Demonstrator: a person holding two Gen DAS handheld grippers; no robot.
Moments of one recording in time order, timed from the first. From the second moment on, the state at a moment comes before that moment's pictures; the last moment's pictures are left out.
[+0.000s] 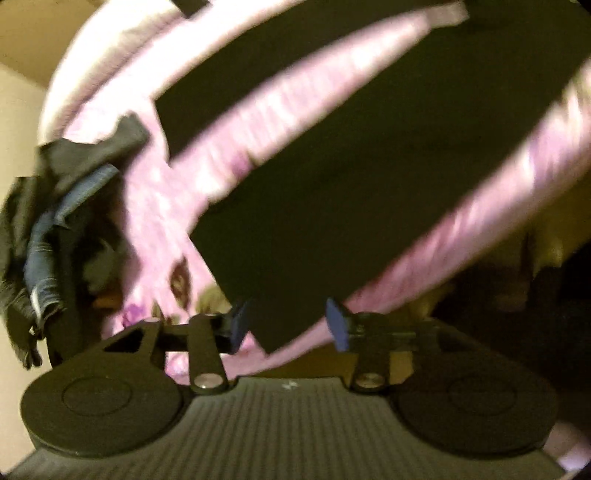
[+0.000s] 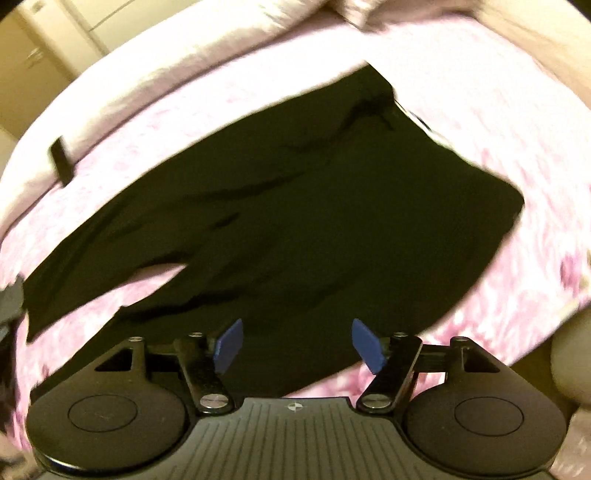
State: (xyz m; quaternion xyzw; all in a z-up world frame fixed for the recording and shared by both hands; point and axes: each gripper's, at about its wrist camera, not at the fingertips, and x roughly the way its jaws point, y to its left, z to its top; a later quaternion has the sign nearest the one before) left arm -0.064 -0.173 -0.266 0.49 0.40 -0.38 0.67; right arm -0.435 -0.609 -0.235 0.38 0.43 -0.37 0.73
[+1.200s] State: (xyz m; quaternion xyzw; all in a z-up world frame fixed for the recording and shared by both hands) left arm -0.184 -0.322 -0.134 0.31 0.40 -0.35 0.79; right arm -0.459 -0.586 -0.157 0.23 0.53 -0.26 0.77
